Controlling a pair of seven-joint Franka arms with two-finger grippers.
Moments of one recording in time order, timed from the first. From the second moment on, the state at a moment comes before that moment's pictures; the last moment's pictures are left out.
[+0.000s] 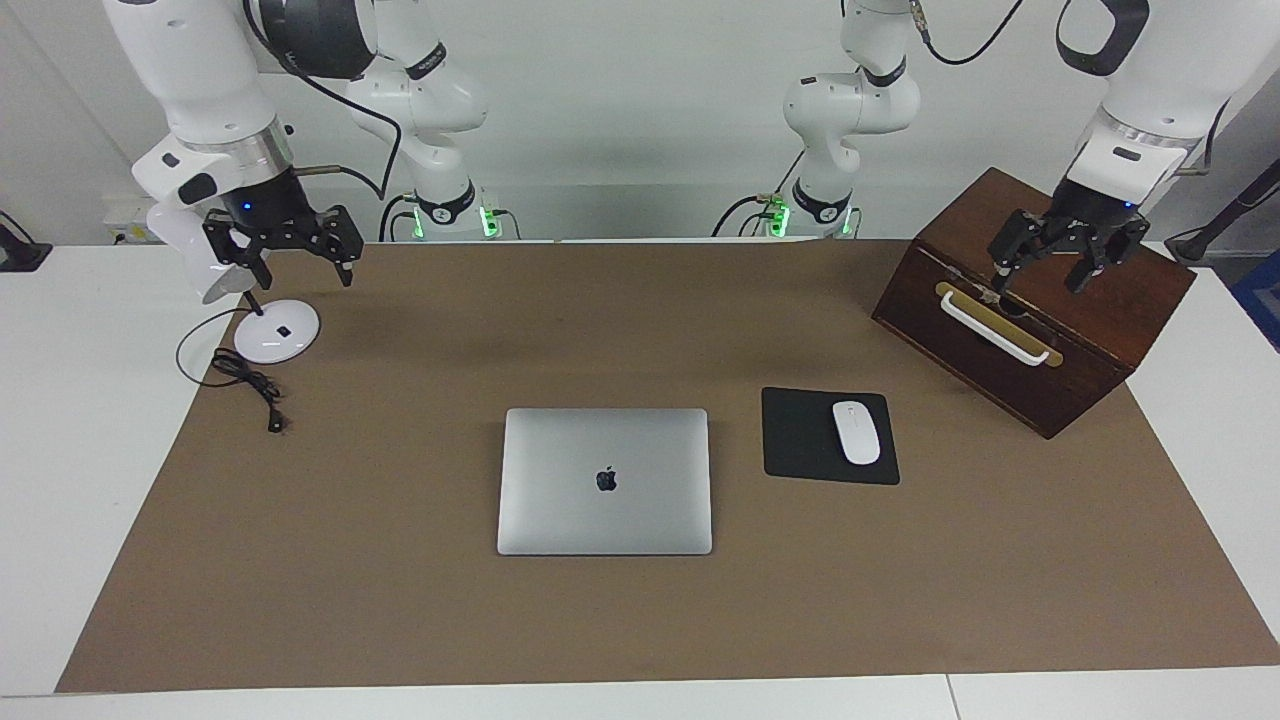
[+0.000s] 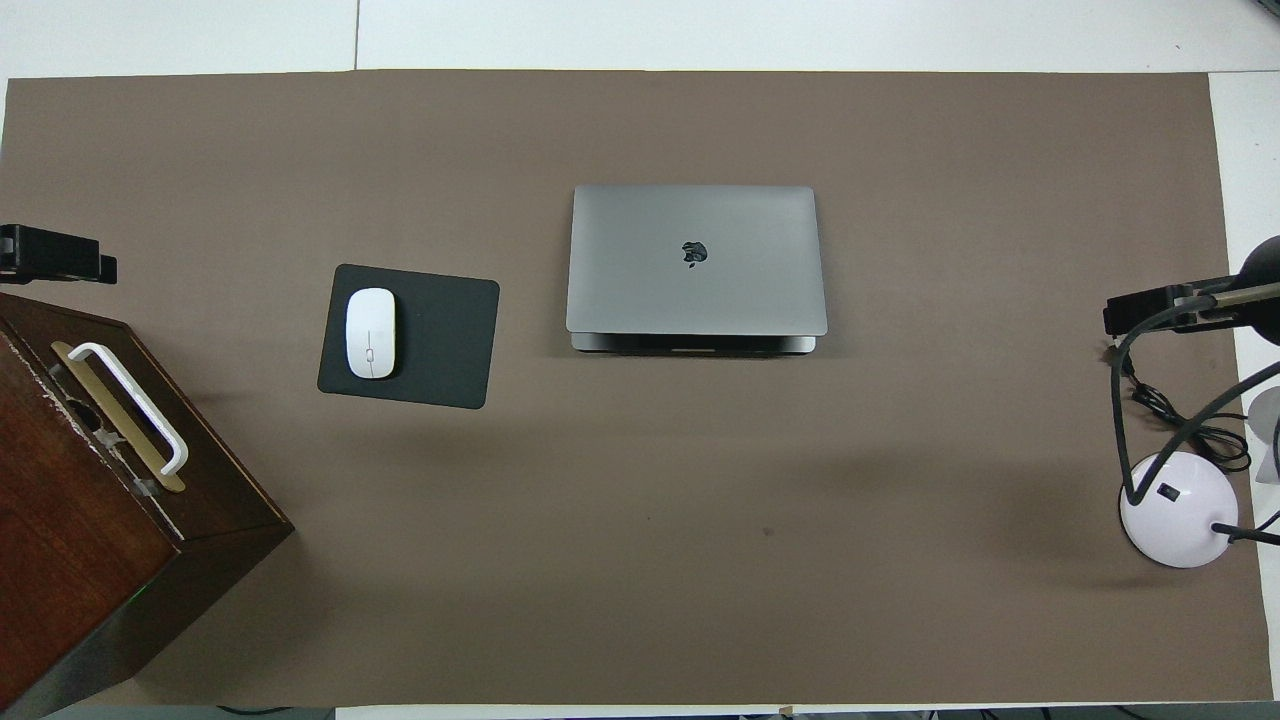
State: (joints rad) left arm -0.06 -0.02 0.07 -1.60 -0.04 1.70 0.07; right arm 0.01 -0.11 -0.02 -1.77 -0.04 1.72 -0.06
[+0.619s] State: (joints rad) left arm -0.06 -0.02 0.07 -1.60 -0.04 1.68 0.07; right arm 0.01 -0.11 -0.02 -1.77 -0.04 1.74 -0.07
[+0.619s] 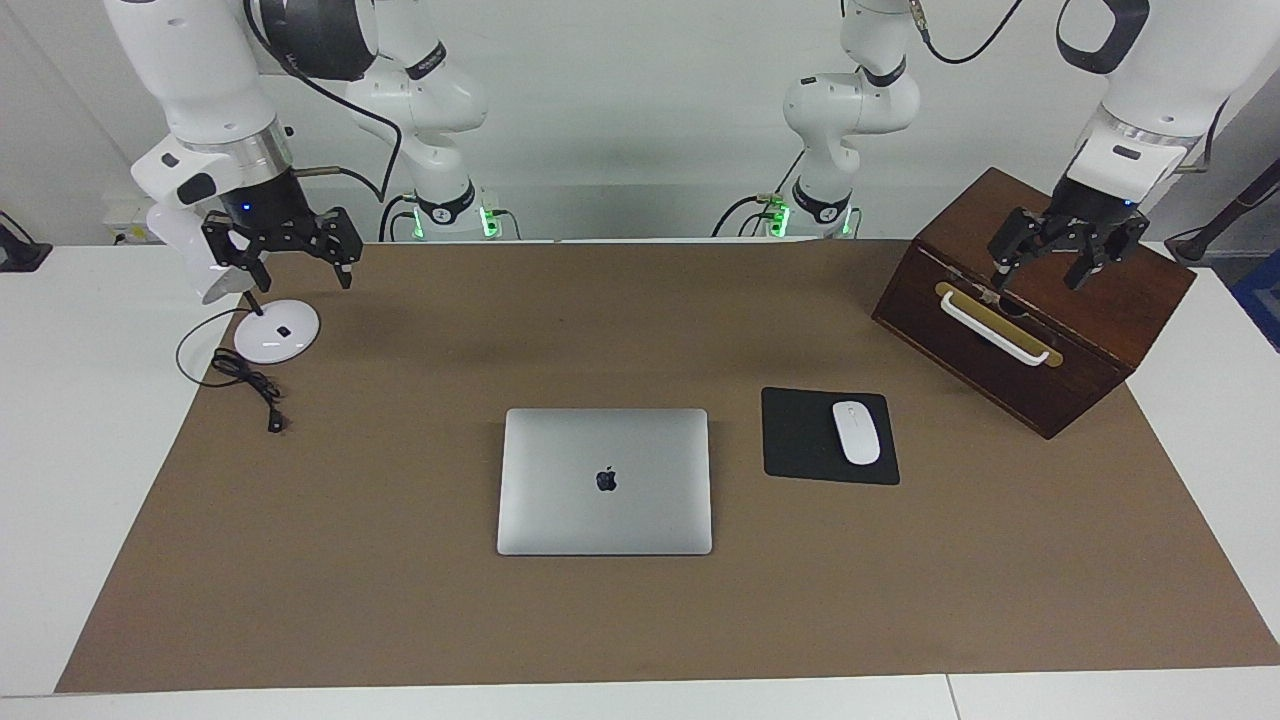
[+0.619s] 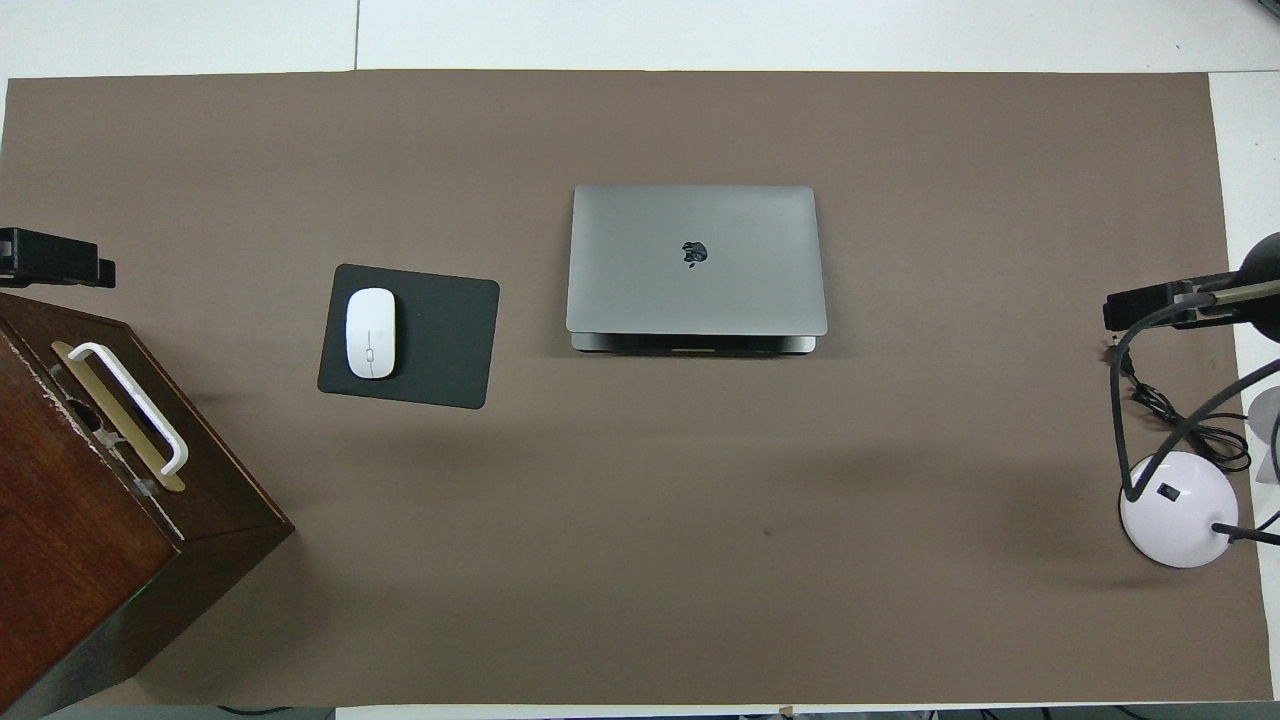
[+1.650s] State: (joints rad) left arm -0.06 -0.03 0.07 -1.60 -0.04 1.59 0.06; right arm 0.01 -0.11 -0.02 -1.78 -0.04 1.75 -0.07
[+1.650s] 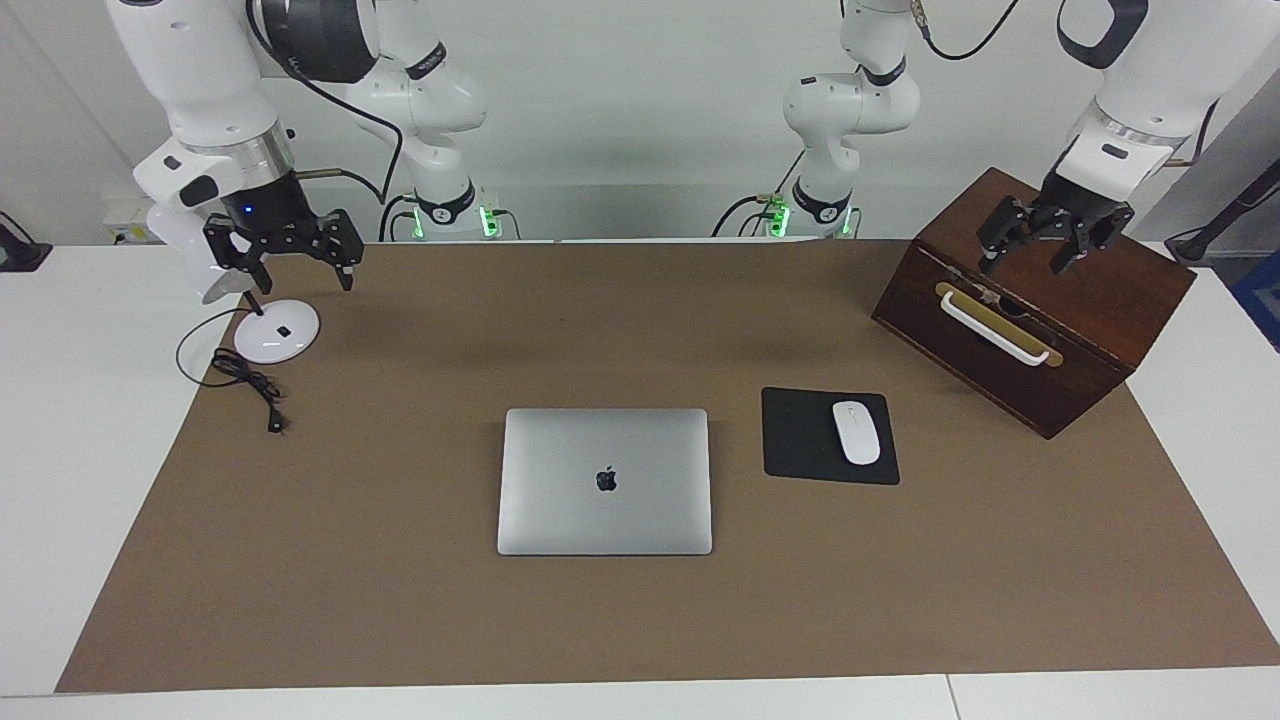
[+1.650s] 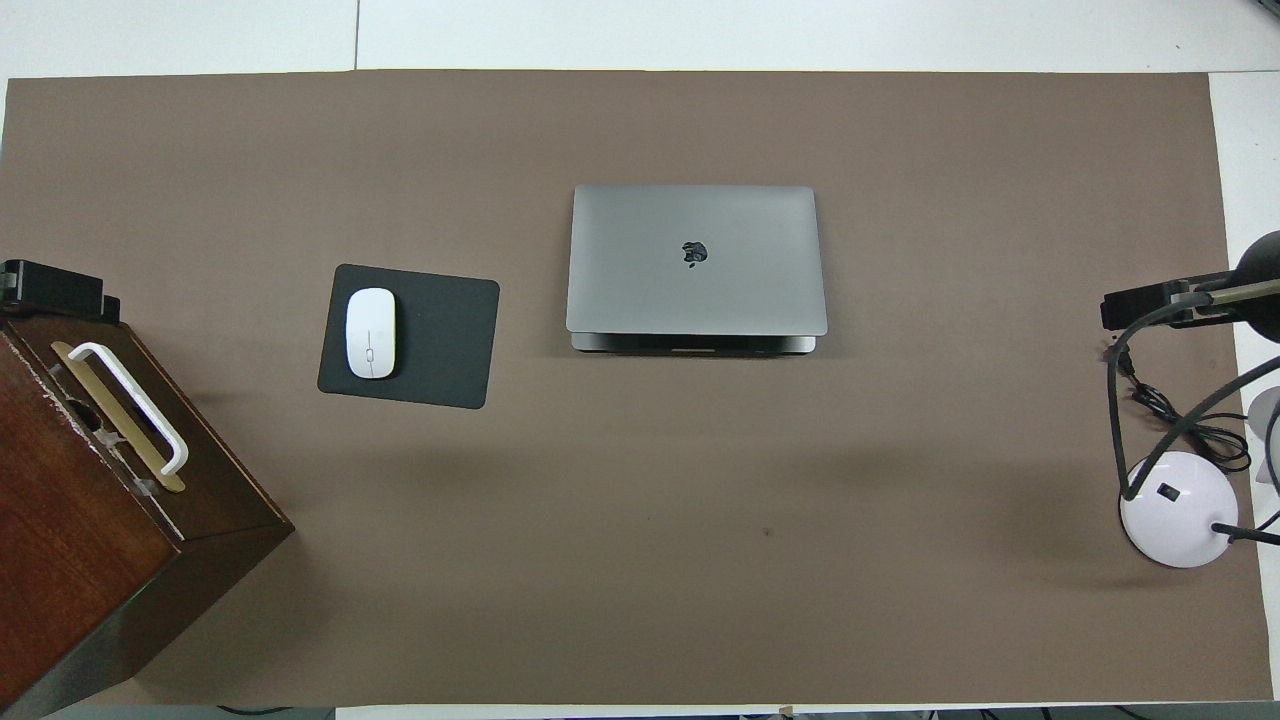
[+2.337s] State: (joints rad) left arm -0.06 -0.04 0.07 -1.60 -0.04 1.59 0.06; right arm 0.01 -0.11 -0.02 -1.78 -0.04 1.72 -0.07
